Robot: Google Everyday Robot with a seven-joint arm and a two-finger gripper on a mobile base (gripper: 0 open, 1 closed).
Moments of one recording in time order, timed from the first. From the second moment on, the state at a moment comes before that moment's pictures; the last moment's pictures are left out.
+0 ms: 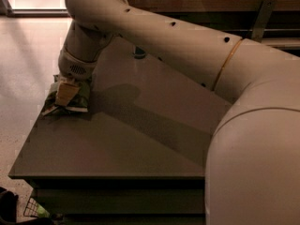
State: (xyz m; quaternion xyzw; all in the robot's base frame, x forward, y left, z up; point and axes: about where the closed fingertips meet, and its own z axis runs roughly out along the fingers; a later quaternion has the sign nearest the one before) arm 0.553 0.228 0.843 -0.75 0.60 0.20 0.20
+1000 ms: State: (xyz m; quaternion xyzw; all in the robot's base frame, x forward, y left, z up) arm 0.553 0.228 0.845 -0.75 0.60 0.20 0.20
